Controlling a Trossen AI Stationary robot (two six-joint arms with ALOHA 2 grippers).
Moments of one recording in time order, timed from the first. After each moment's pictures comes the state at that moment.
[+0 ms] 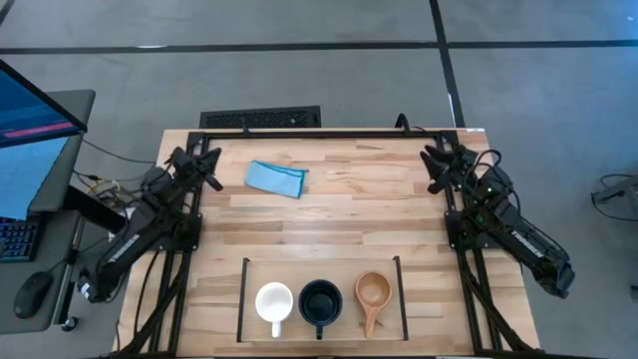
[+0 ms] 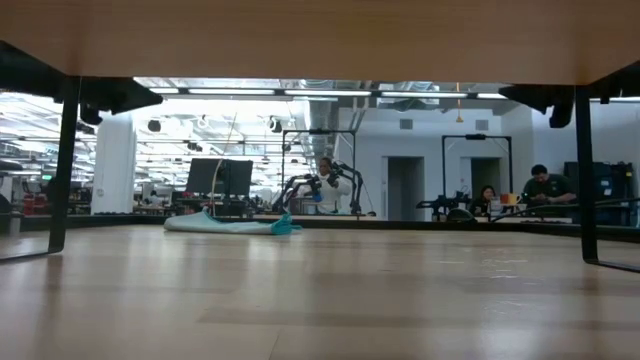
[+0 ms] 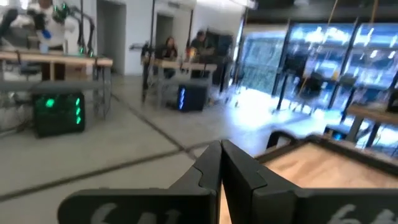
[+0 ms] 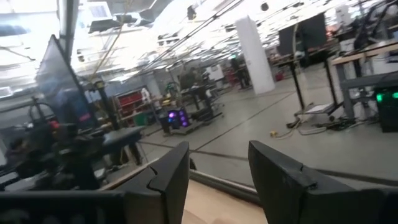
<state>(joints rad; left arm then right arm) 0.87 0.01 0.12 -0.02 0.00 -0.15 -0.79 0.00 0.09 0.10 -0.13 0.31</state>
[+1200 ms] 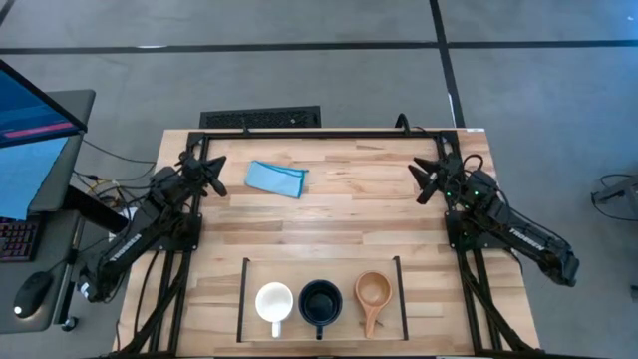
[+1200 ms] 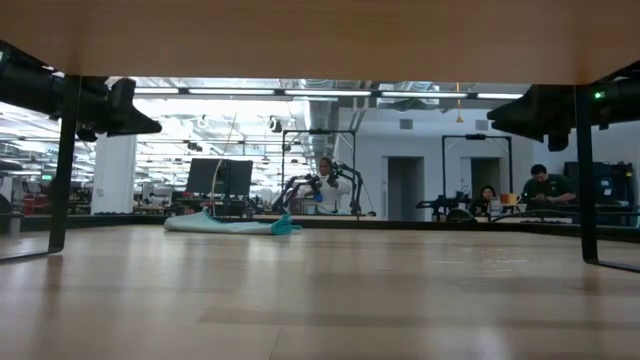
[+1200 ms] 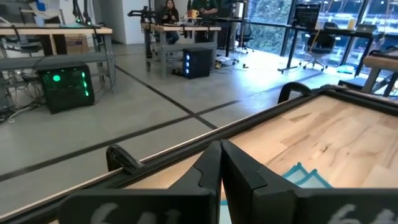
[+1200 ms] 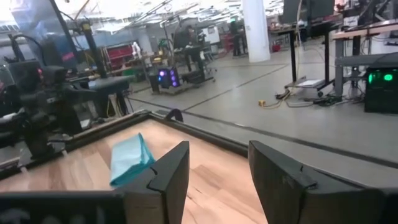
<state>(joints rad) 0.86 0.01 0.07 -0.14 0.00 -0.07 -0.63 0.00 0.01 0.01 -0.02 0.16</state>
